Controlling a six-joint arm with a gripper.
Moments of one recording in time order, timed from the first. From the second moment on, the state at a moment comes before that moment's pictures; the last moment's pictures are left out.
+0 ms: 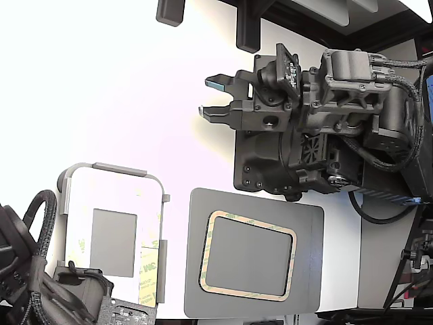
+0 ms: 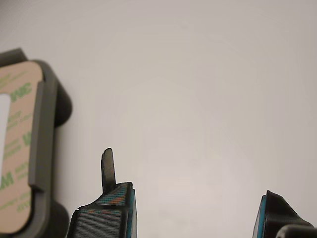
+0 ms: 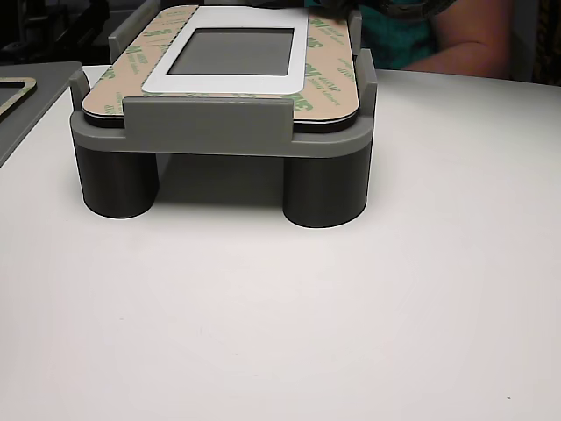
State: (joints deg) arm -10.9 168.1 152.6 55.3 -6.7 2.8
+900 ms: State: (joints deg) arm -10.3 160.1 140.2 56.0 -14.4 -10.9
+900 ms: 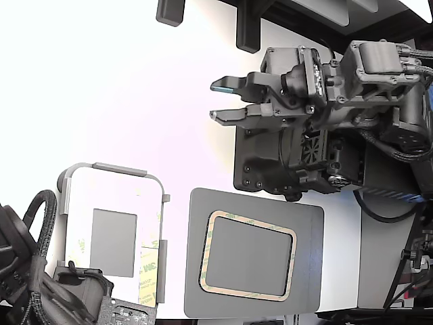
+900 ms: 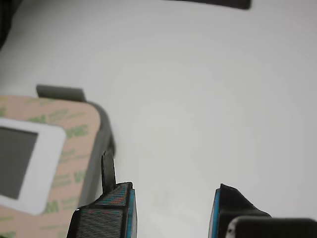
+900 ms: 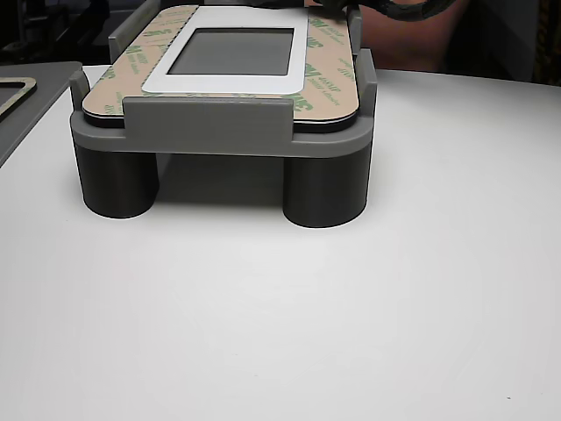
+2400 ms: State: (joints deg) arm 18.7 120.9 130.5 37.0 -8.2 -105.4
